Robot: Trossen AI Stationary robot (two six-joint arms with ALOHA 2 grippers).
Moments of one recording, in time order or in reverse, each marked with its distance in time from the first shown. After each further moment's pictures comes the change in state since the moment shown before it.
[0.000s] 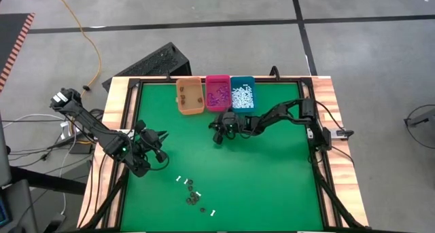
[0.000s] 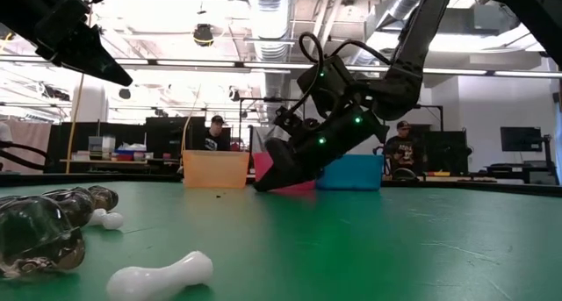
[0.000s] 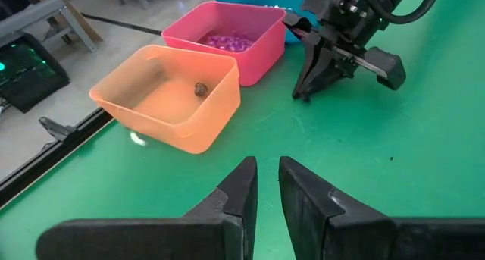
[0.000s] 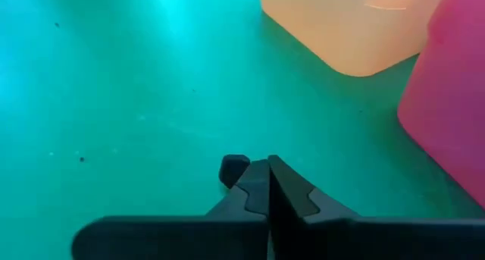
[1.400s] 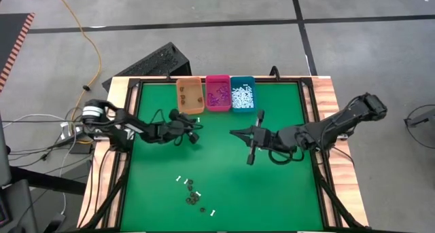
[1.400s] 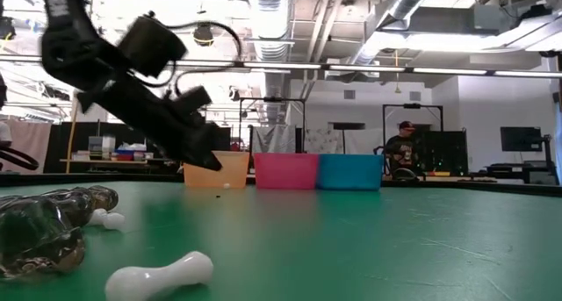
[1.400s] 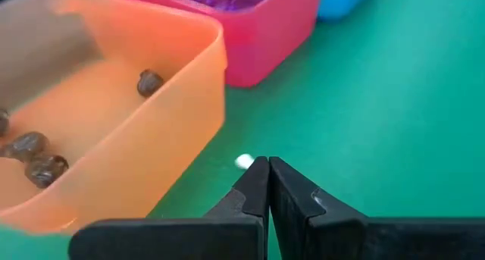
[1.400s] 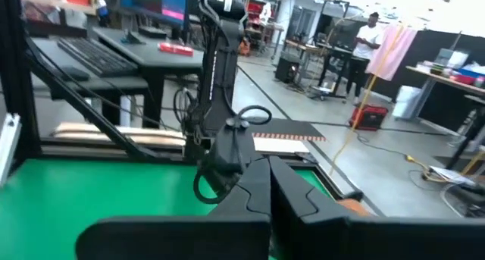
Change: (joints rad) left arm 0.725 0.633 -0.223 1.463 0.473 0.672; right arm 0.514 -0.851 0.000 -0.299 0.497 -0.330
